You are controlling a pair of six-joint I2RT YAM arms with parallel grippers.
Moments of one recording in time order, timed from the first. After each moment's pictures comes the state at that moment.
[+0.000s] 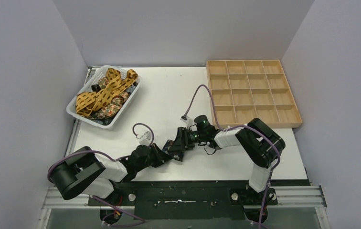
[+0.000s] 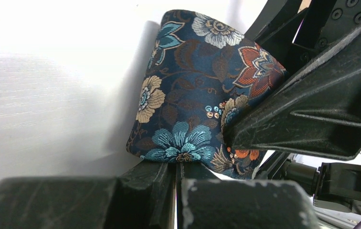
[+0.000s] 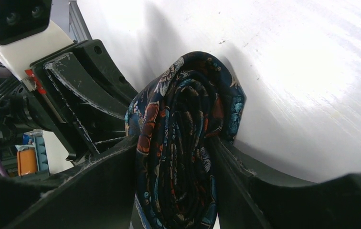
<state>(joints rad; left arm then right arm) -0.84 1.39 0.10 0.77 -0.03 -1.15 0.70 1.81 0.72 0.43 -0.72 0.72</state>
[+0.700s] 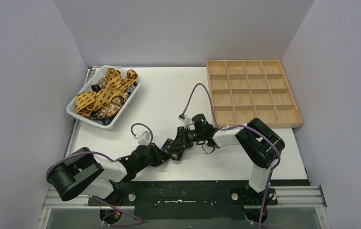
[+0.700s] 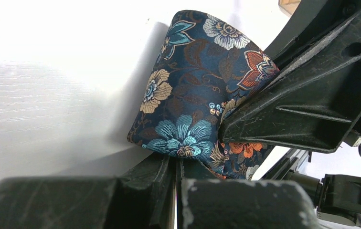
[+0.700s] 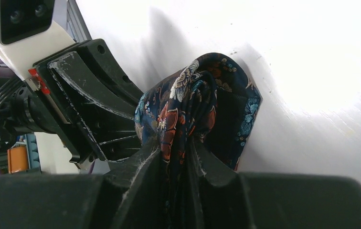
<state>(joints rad) -0.85 1.38 0.10 0.76 -0.08 -1.15 0.72 1.81 0.76 0.40 -0.71 0.70</state>
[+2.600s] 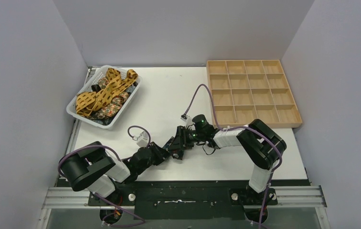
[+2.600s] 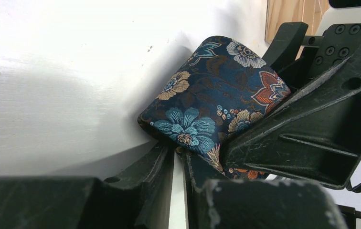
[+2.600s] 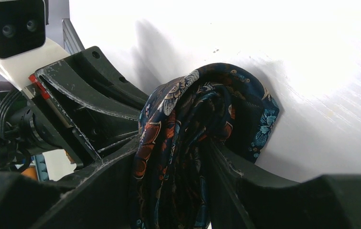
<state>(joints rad) -0.90 1.51 0.09 0.97 -0.22 -1.24 0.73 1.79 0.74 0.37 -0.64 0.77</state>
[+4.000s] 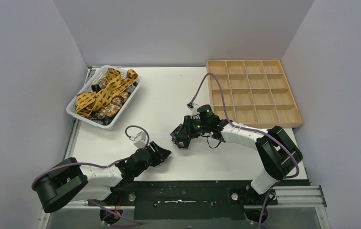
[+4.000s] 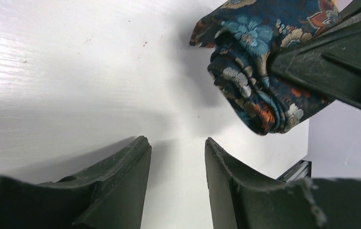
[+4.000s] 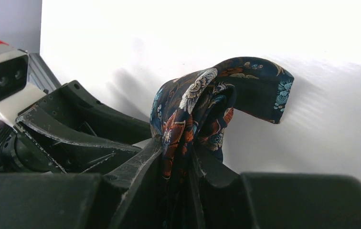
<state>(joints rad) -0.94 1.19 0.09 0.63 -0.31 -1.19 0.68 1.61 0.85 0.06 -0.45 0.61</state>
